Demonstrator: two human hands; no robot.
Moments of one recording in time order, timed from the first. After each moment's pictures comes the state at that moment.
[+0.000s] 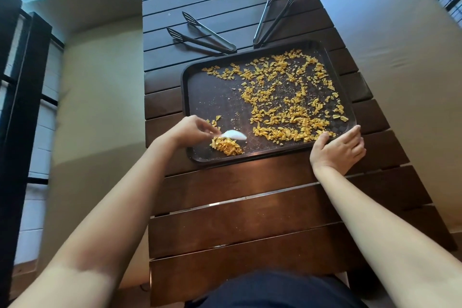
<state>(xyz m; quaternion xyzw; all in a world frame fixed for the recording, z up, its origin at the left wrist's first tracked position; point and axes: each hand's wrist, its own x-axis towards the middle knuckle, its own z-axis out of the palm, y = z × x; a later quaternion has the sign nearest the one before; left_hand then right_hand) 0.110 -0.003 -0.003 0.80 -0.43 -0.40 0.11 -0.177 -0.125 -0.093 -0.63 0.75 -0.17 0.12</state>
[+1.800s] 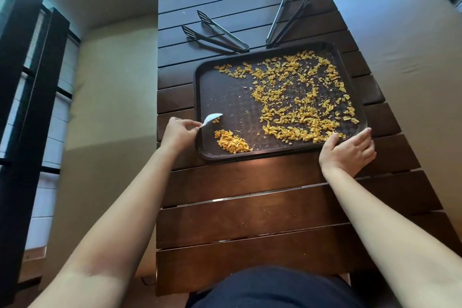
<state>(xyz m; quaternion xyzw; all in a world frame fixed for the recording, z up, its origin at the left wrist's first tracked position) 0.121 0.036 -0.022 0.91 -0.26 -0.24 0.21 -0.178 -0.124 -0.092 -0.63 0.75 -0.17 0.12</state>
